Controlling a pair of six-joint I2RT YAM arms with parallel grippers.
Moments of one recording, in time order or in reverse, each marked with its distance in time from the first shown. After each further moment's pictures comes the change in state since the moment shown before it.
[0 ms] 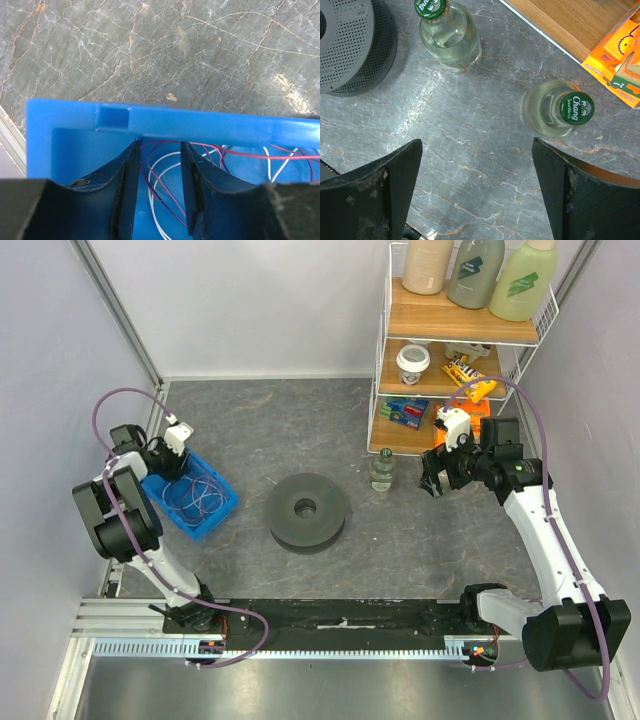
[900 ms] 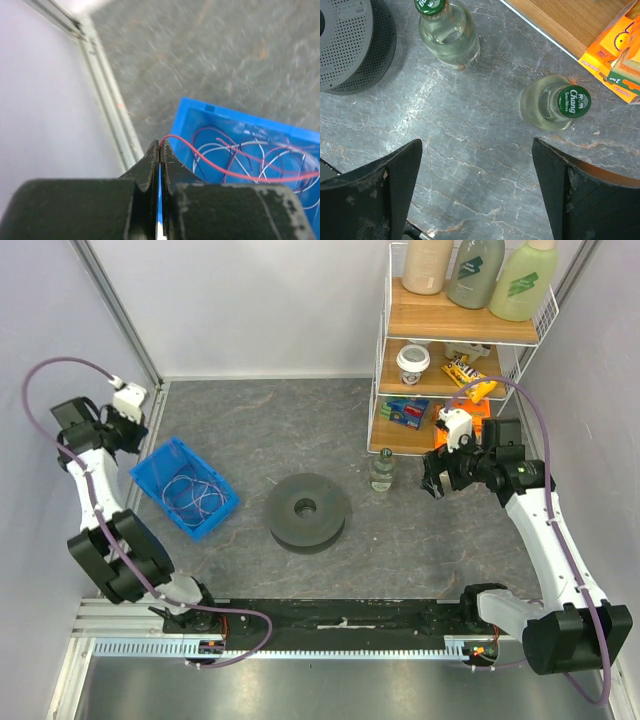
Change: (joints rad) left arm 0.095 -0.241 0.173 -0.159 0.045 -0.143; right arm 0.000 -0.017 0.003 -0.018 0.014 0.000
